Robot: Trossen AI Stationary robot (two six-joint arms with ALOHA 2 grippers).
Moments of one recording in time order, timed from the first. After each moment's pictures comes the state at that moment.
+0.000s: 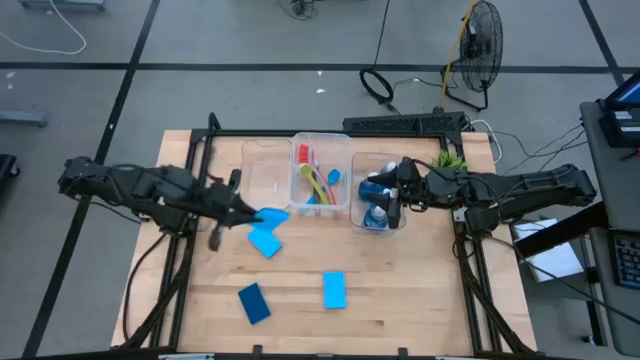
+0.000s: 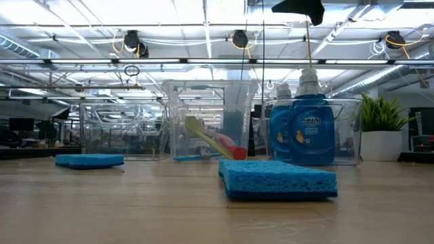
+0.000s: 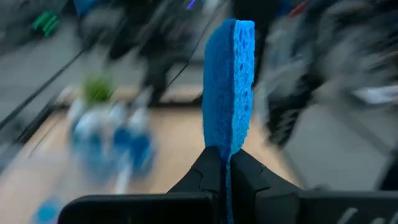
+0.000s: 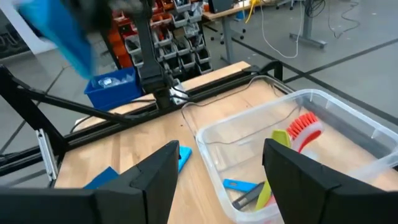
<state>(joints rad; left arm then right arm) -0.24 0.84 0.94 -0.30 -0.05 -0.09 0.10 1.00 0.92 -0.17 0.34 0.35</state>
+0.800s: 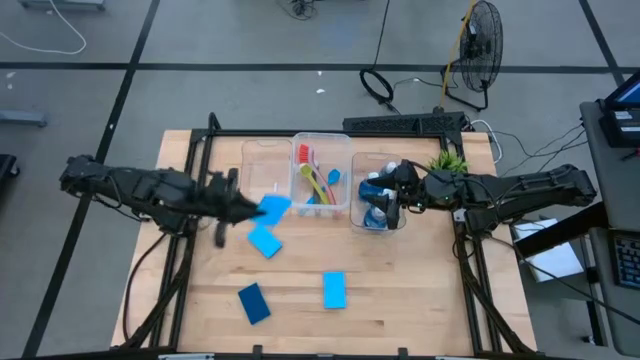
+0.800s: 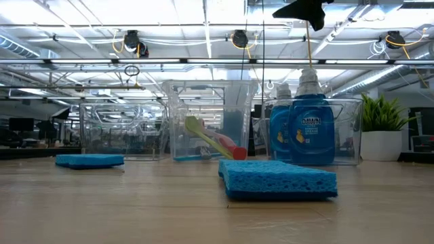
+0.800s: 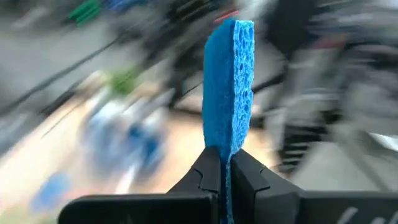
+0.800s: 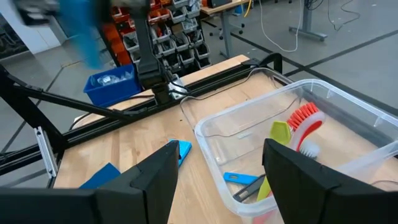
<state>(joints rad) -0.28 0.85 0.94 -0.24 -0.19 -0.25 0.10 1.00 0.88 -0.15 0.34 0.37</state>
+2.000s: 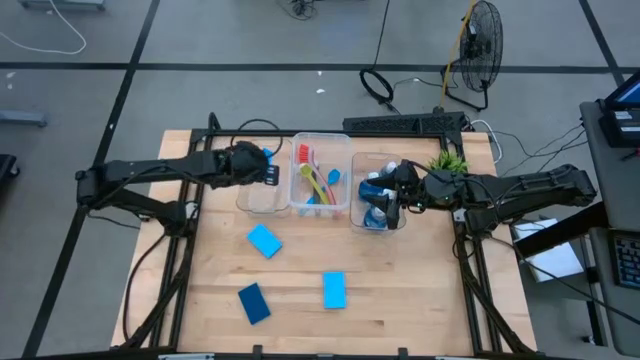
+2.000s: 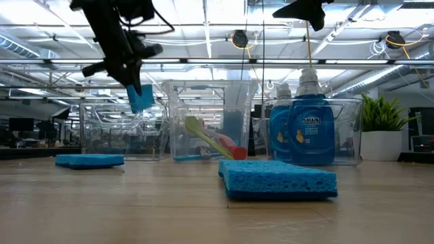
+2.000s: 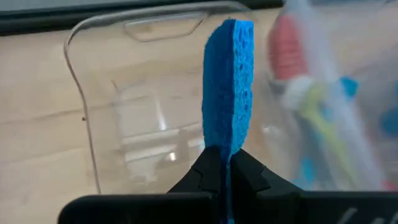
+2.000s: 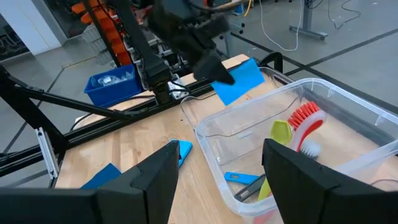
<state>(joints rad) 0.28 1.23 0.94 -0.74 -0.41 -0.97 0.10 1.00 0.88 -0.15 0.33 0.38</state>
